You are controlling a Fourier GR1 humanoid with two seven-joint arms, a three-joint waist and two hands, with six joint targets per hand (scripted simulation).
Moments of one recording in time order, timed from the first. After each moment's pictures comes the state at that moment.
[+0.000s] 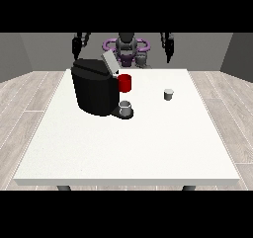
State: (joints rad) left arm 0.00 0.10 -0.06 -1.56 0.01 0.00 -0.03; right arm 0.00 -0.14 -0.04 -1.57 -0.02 0.04 -0.01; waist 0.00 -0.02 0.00
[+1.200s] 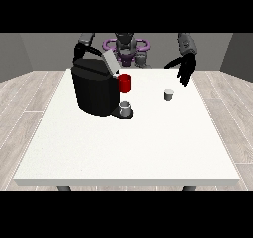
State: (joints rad) left arm -0.34 0.56 0.08 -1.16 -0.23 -0.25 -0.15; right arm -0.15 -0.03 0.06 -1.61 0.18 -0.14 0.03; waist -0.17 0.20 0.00
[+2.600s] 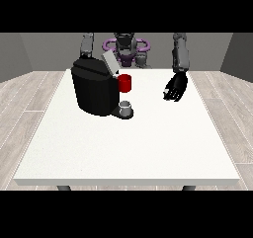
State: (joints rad) left arm -0.59 0.52 -0.08 -0.76 -0.69 -0.01 -0.27; right arm -0.28 -0.02 0.08 -1.43 0.18 -0.15 0.04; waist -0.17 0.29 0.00
